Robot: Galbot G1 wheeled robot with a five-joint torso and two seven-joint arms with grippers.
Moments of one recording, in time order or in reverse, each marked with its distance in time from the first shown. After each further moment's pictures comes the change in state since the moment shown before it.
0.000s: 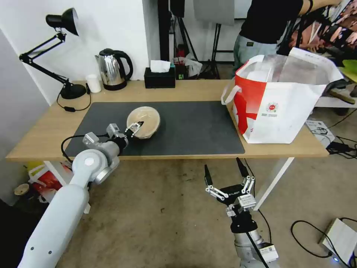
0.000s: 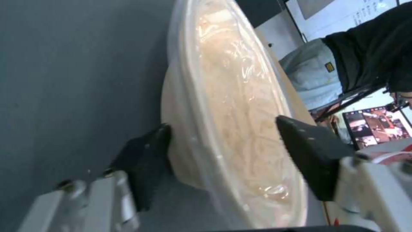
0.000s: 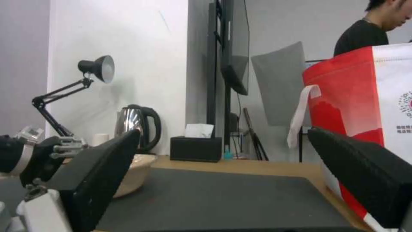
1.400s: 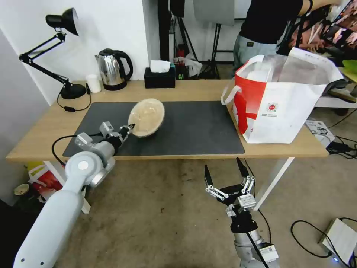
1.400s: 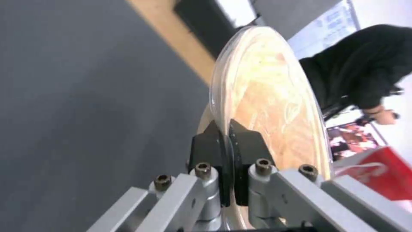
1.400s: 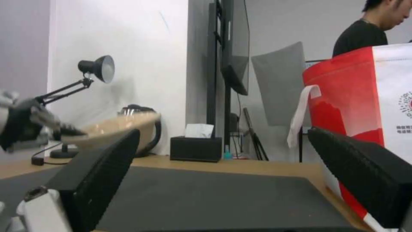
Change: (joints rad) left arm 0.061 0.042 -0.074 -0.142 -0.001 -0.045 0.001; right arm 0.000 0.000 0.000 0.000 0.000 0.000 0.000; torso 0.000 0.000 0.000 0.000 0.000
